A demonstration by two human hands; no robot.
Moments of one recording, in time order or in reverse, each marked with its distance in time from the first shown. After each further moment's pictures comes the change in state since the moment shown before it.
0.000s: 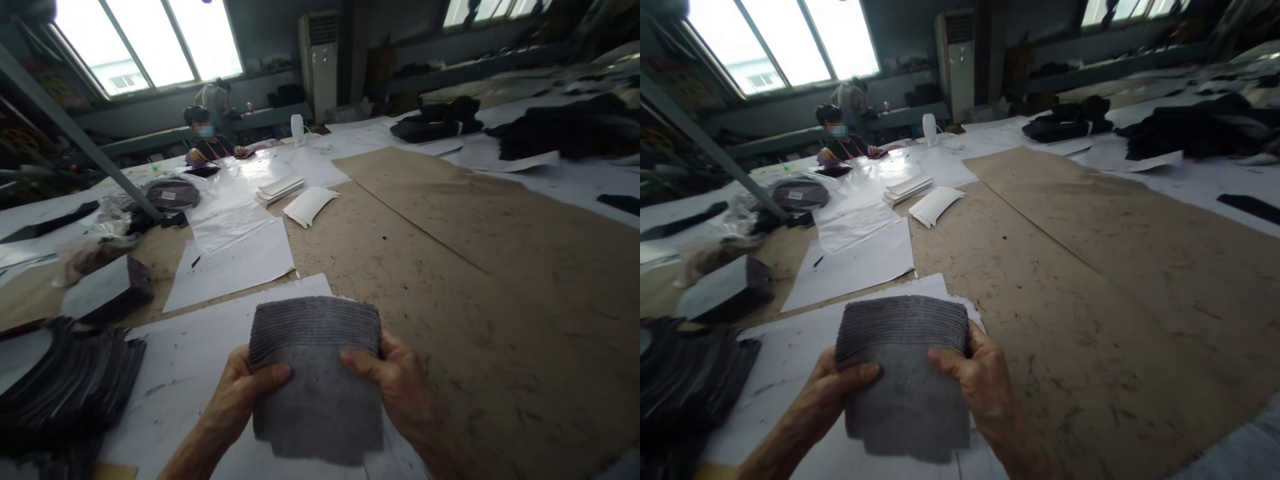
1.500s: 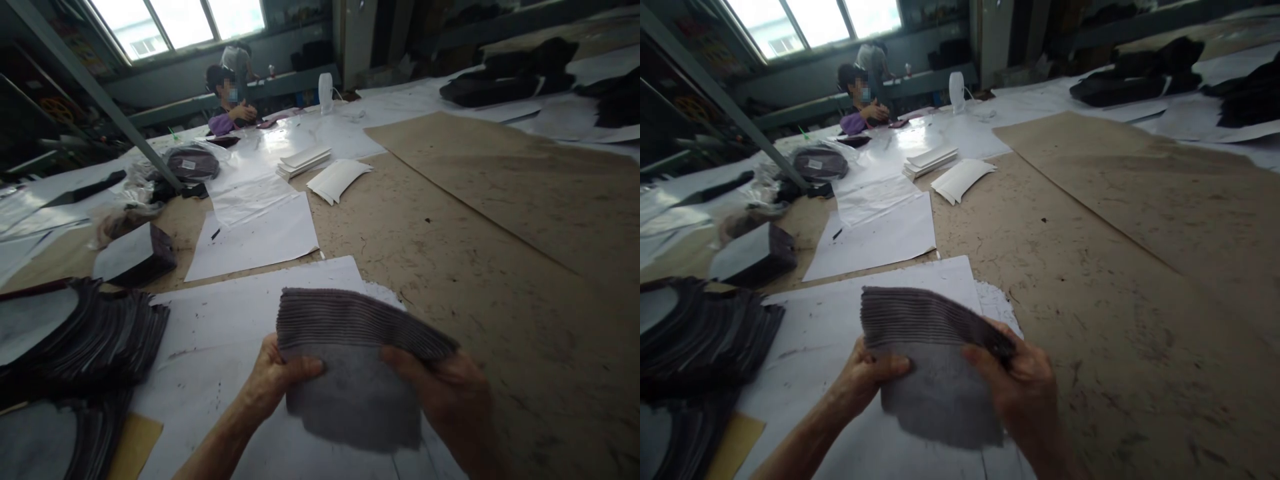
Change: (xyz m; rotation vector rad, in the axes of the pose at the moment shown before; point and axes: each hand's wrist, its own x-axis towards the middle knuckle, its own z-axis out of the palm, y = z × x) left_hand 0.017 -0.034 -0.016 -0.074 -0.023 0.079; right_hand 0.011 0.022 -0.010 -0.552 0.251 -0.342
